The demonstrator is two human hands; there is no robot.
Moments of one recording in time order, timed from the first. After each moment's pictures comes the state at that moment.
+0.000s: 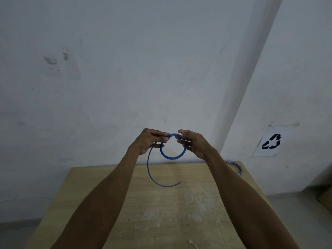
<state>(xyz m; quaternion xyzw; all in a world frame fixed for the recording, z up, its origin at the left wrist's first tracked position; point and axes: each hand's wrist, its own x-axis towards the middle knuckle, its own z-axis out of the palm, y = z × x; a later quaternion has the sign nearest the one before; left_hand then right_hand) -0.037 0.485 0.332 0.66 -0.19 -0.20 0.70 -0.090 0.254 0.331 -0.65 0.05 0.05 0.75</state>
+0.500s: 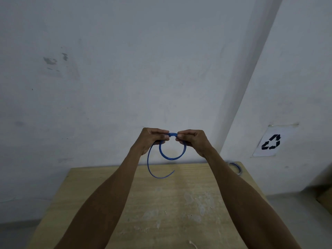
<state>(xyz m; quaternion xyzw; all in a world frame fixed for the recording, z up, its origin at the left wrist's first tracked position) -0.035 0.477 0.330 0.66 -0.16 -0.15 0.72 -0.091 0.254 0.338 -0.70 0.00 -0.04 0.72</state>
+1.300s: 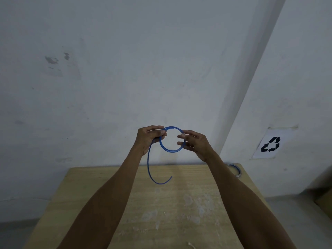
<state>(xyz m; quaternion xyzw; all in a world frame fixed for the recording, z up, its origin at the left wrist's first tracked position) -0.032 0.479 0.328 0.58 -0.11 -0.10 0.80 -0.096 0.250 0.331 -0.67 0.01 -0.01 0.74</state>
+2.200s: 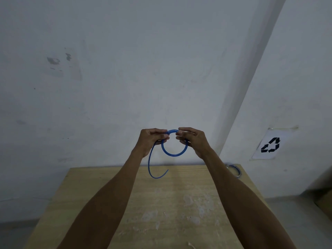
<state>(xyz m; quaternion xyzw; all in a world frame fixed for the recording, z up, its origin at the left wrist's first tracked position) -0.041 0.477 0.326 0.61 -0.15 -0.10 0.77 -0.093 0.262 0.342 -0.69 0.00 -0.07 0.72</state>
